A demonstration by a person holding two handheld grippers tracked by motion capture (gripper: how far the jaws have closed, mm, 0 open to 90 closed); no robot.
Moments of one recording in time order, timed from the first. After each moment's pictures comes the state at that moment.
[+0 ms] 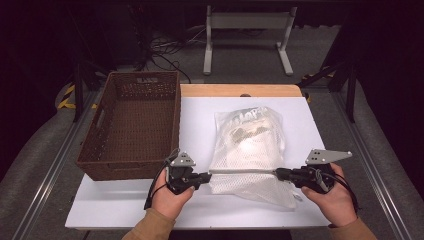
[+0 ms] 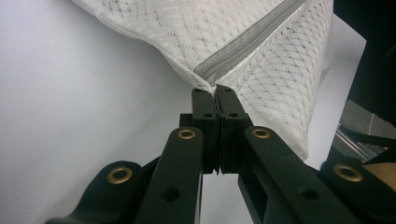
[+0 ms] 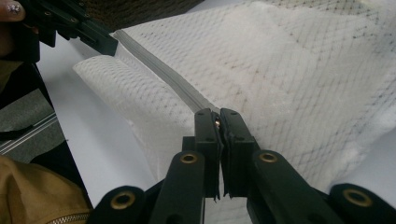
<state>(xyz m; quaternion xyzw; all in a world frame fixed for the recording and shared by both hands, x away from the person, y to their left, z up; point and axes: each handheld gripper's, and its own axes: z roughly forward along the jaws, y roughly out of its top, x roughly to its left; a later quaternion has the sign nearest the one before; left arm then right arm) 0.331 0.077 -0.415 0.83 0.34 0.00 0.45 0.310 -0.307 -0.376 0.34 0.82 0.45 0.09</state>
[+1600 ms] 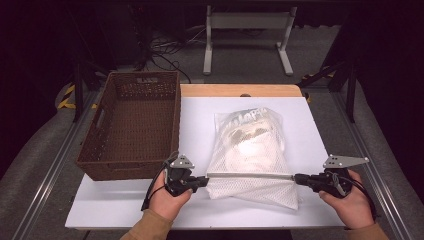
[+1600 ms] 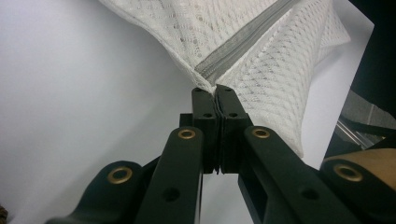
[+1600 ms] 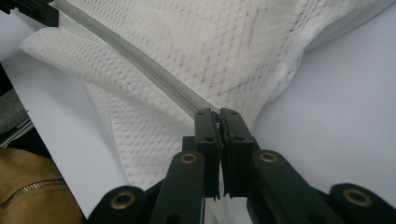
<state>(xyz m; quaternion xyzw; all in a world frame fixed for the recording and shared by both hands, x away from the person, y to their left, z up) 0.329 0.081 -0.420 0.84 0.34 -0.01 0.42 0.305 -0.359 -0.399 0.41 0.81 0.41 0.08</state>
